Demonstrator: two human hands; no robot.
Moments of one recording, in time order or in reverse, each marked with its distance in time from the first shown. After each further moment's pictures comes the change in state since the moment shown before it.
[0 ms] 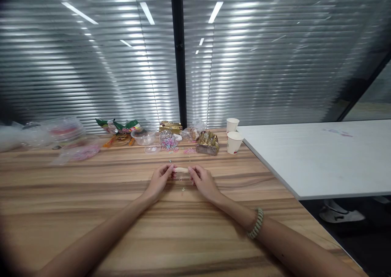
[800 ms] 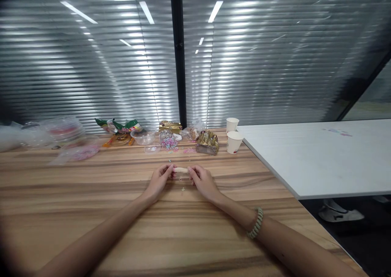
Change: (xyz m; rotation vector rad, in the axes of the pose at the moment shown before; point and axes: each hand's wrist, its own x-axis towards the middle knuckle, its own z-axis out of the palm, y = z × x) left_hand 0.000 -0.003 0.000 -0.006 -0.014 -0.013; right_hand 0.000 -0.002 -0.001 -0.010 -0.012 0.000
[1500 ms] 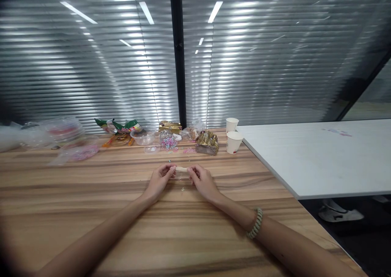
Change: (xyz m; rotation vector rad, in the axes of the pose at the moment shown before) left_hand -0.002 0.008 0.002 0.051 0.019 0.025; right_hand 0.001 0.004 0.001 0.017 0.016 -0.010
